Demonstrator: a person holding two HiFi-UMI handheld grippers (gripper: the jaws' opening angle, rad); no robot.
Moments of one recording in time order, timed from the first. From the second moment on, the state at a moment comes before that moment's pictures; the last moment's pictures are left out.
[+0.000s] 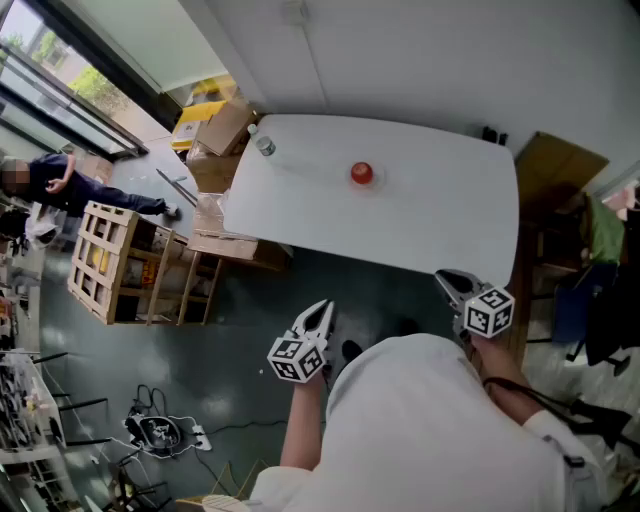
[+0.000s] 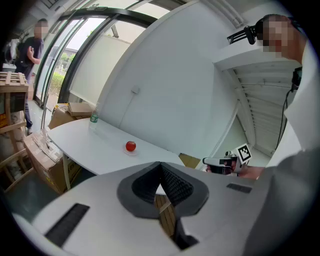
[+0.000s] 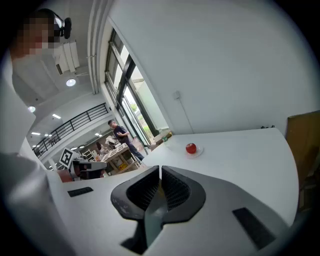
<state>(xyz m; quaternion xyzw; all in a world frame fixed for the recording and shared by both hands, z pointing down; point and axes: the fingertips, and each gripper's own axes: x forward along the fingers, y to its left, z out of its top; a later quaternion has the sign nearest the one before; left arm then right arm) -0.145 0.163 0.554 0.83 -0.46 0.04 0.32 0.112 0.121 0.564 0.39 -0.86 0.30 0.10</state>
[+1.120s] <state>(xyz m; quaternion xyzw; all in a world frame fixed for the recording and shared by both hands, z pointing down) -0.108 0.175 0.567 0.81 -0.49 0.04 0.33 0.153 0.120 0.570 0.36 -0.87 0.32 0.09</state>
